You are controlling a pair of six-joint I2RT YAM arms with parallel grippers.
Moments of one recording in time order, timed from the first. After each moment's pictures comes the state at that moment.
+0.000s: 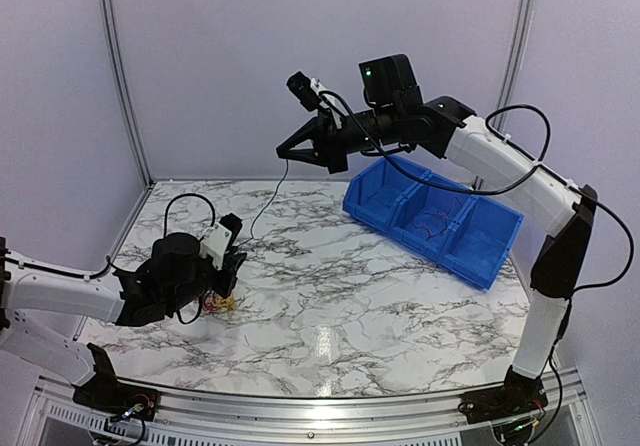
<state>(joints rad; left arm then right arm) -0.89 1.26 0.50 0.40 -0.38 0.06 0.79 1.87 2.07 -0.60 -0.73 -0.27</state>
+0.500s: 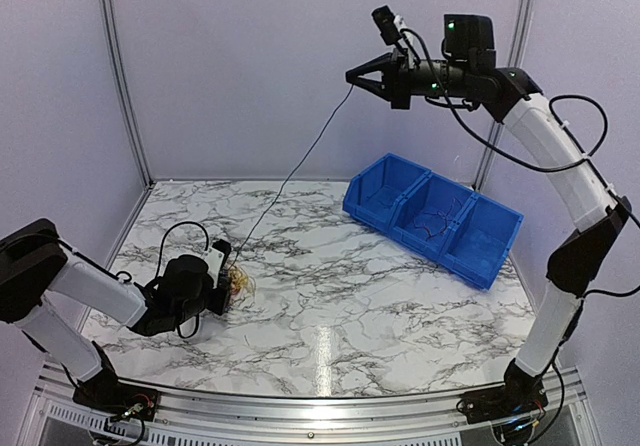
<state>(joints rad) -0.78 1.50 0.37 0.57 -0.38 -0.08 0.56 1.79 2.20 -0.62 -0.73 -0.27</state>
